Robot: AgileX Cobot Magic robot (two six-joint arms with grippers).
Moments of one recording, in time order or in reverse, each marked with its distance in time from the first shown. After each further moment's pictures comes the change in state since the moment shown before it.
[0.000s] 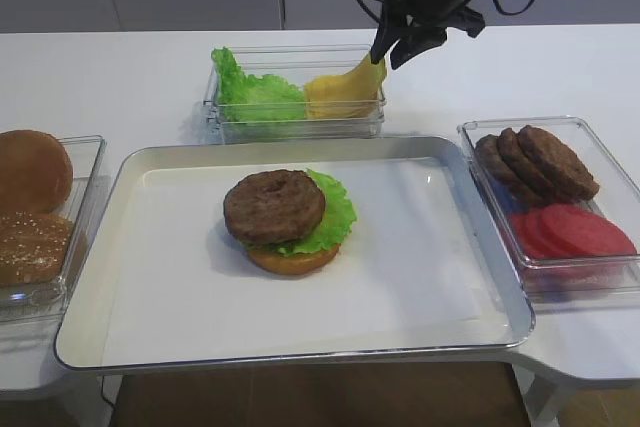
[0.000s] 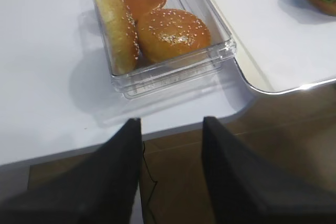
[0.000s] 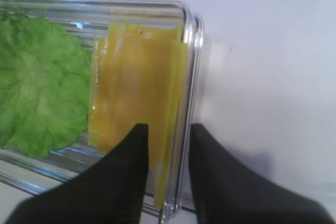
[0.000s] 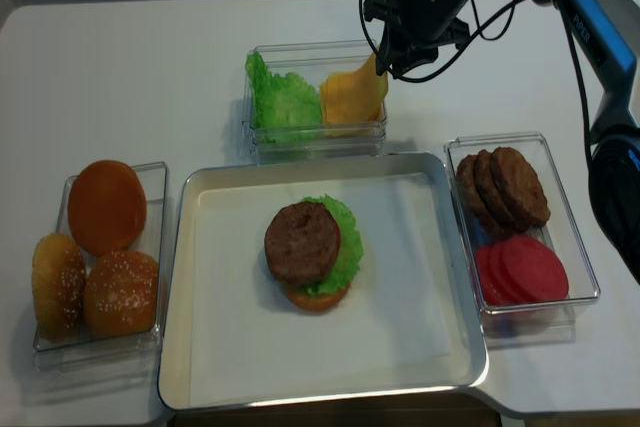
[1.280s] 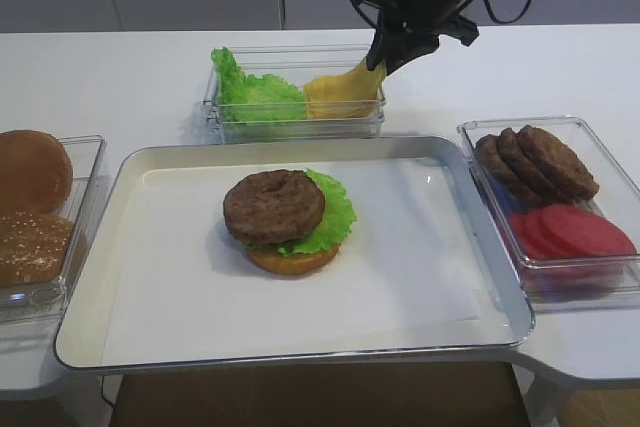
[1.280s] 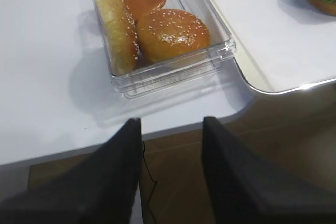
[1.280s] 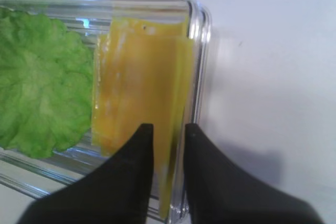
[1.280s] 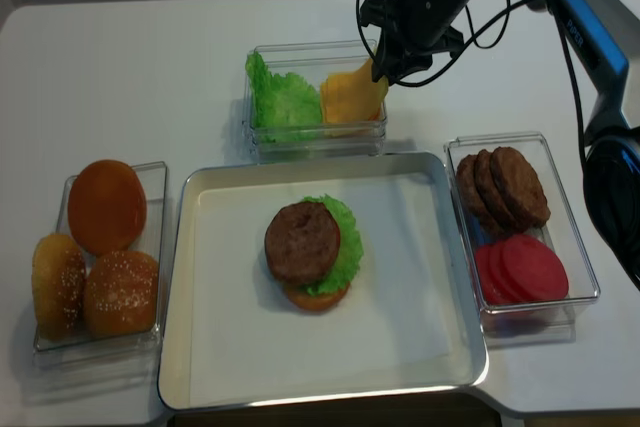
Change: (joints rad) left arm 0.000 0.000 0.000 0.000 0.000 0.000; right arm 0.000 0.018 0.000 0.028 0.001 0.004
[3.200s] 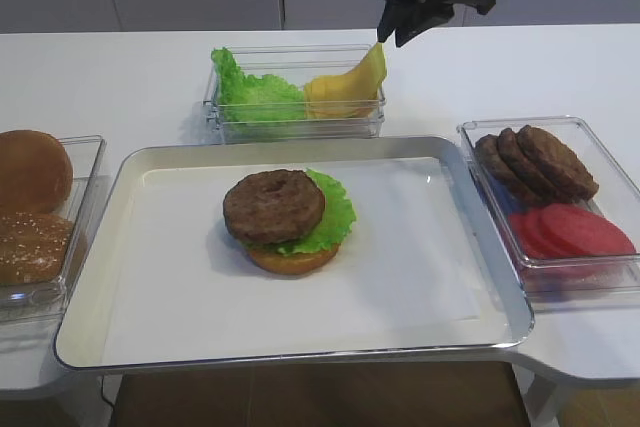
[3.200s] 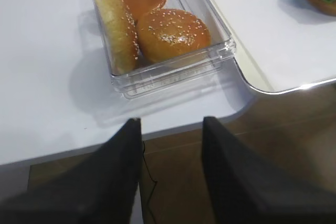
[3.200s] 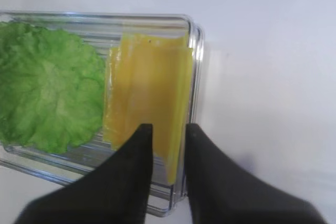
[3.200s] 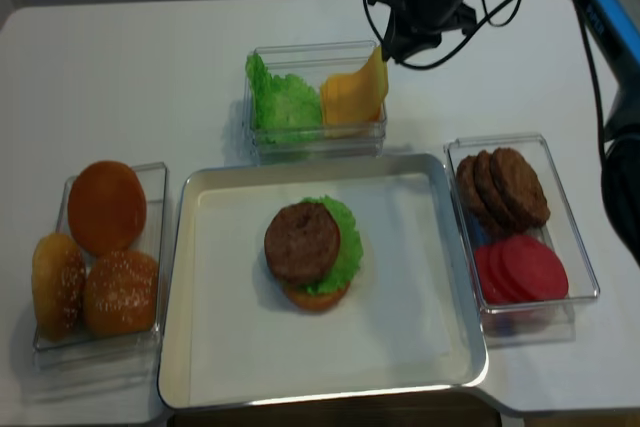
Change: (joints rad) left arm 0.000 0.000 0.000 0.000 0.000 0.000; right arm 0.000 -0.068 0.002 -0.050 0.000 0.023
